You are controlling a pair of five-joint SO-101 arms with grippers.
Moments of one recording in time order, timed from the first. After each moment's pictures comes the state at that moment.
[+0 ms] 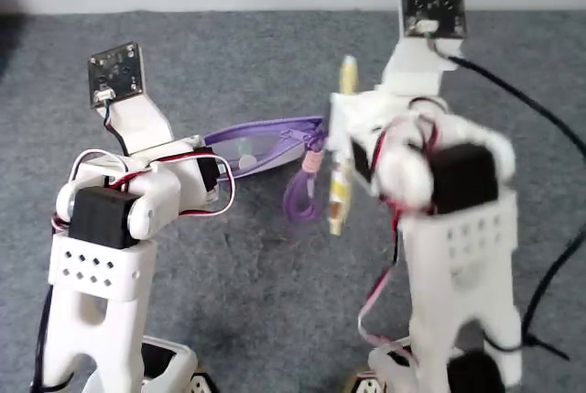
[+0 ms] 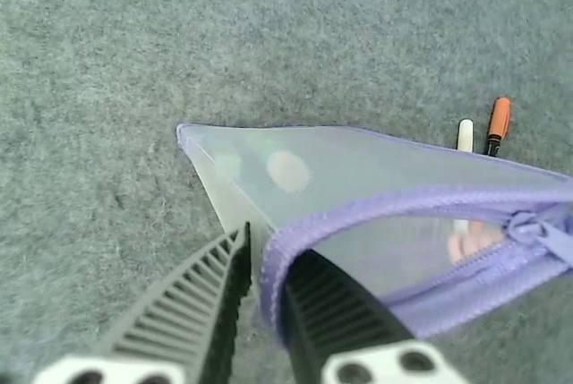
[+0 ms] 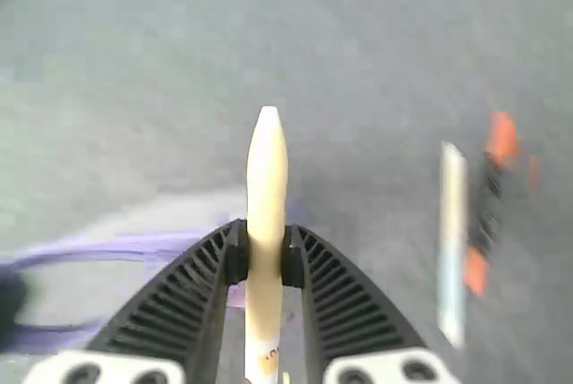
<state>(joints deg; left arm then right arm) 9.4 -35.9 14.4 86.6 32.6 -21.0 -23.9 -16.4 86.3 -17.1</state>
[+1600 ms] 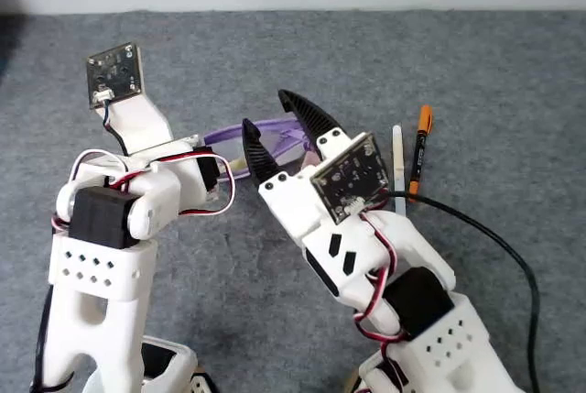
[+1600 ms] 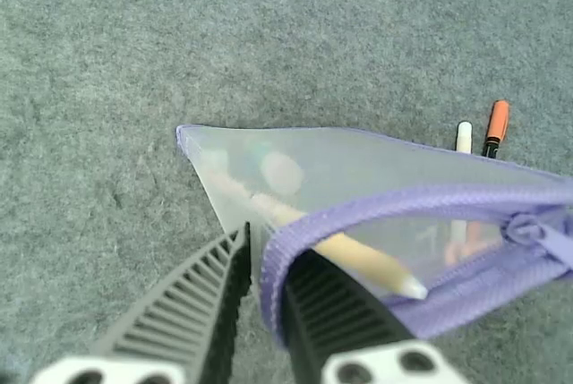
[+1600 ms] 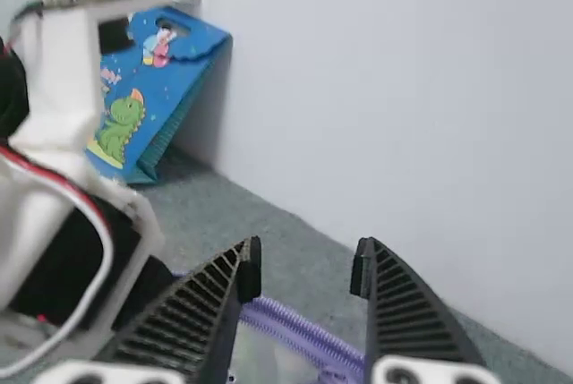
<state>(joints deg) 9.4 -35.9 14.4 86.6 32.9 -38.3 -59.0 40.9 28.9 7.8</state>
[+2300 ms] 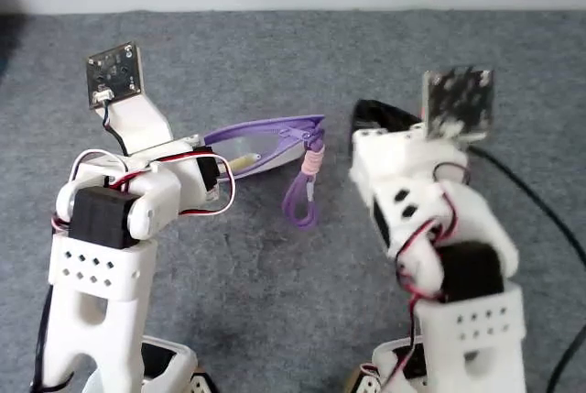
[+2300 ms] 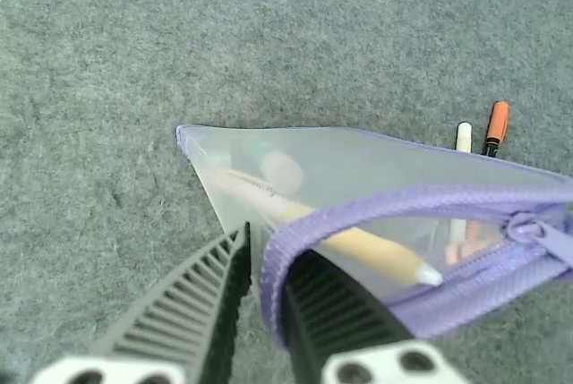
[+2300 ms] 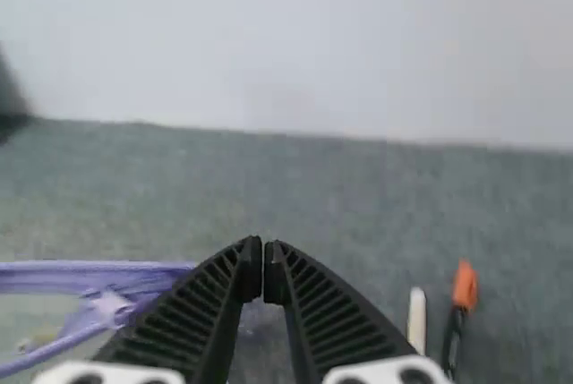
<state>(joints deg) 9.4 -35.9 14.4 86.6 33.1 -12.6 -49.8 25.2 57.2 -7.4</state>
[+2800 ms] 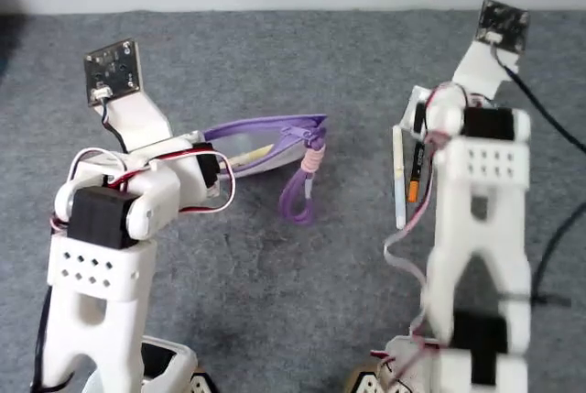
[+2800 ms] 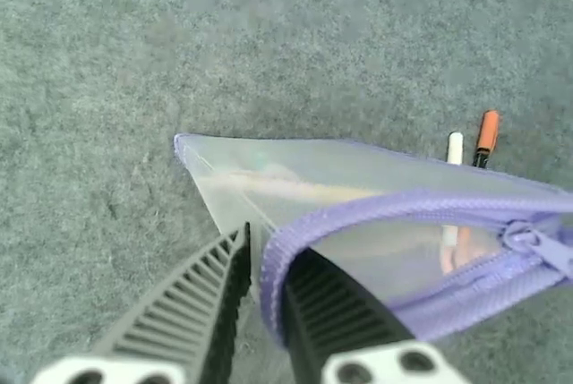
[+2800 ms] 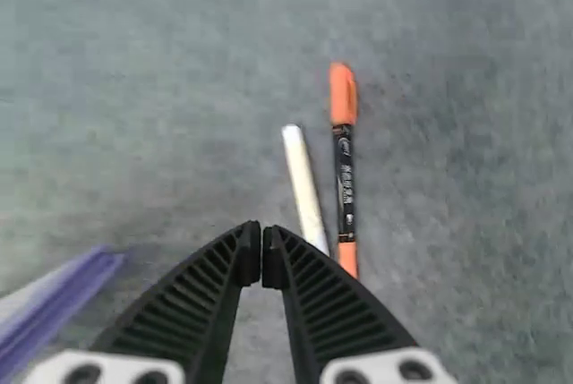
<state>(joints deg) 9.4 -35.9 13.1 85.7 33.1 3.7 -4.6 0.2 69.0 -15.2</state>
